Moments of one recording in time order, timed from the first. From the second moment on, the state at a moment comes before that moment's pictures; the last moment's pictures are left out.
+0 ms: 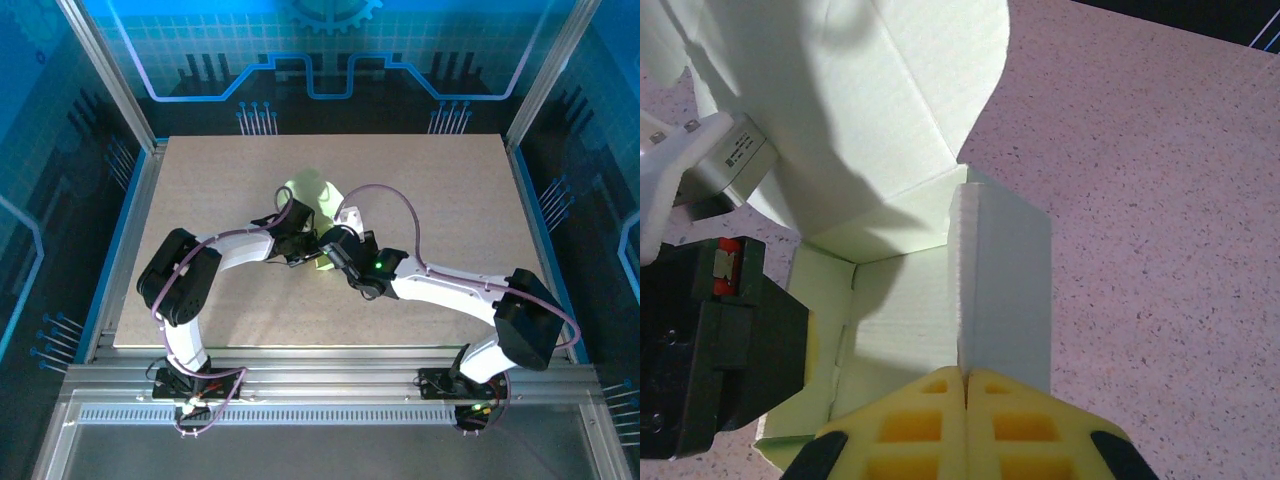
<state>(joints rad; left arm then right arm) -0.54 1.83 1.06 -0.26 0.21 -0.90 0.95 1.50 1.01 -0.33 0.70 0.44</state>
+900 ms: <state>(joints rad) -0.54 1.86 1.14 -0.37 0.07 -0.88 1.11 1.64 1.19 -0.29 0.71 0.38</state>
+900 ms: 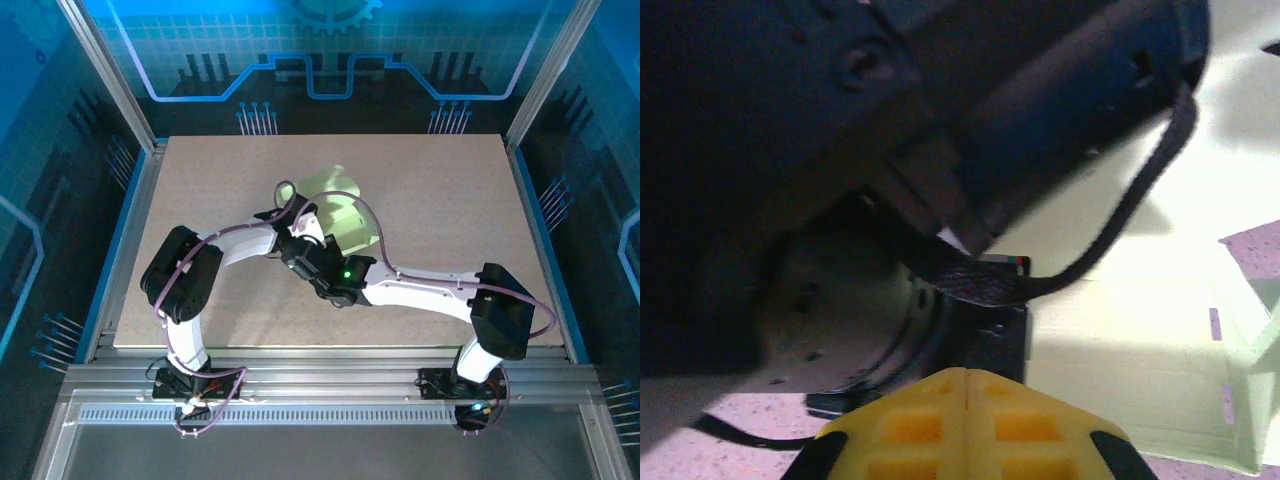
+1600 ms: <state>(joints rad) -0.53 1.86 1.14 -0.36 0.07 -0.86 0.79 1.32 0.89 -0.20 0.41 0.42</state>
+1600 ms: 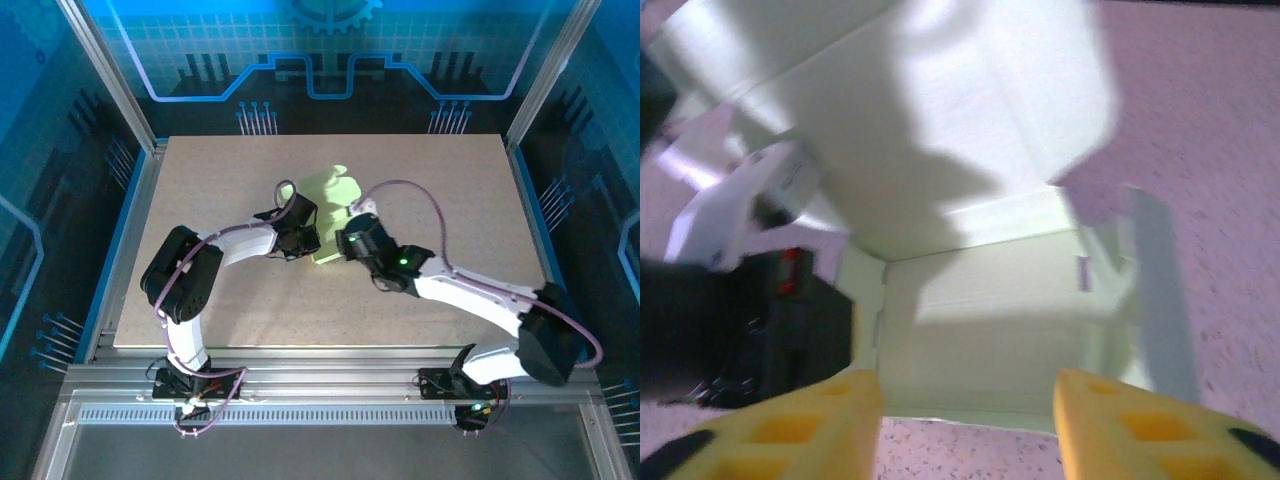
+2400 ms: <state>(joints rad) -0.48 1.80 0.98 -0.09 0.31 -0.76 0.14 1.43 0.61 0.31 -0.71 0.75</state>
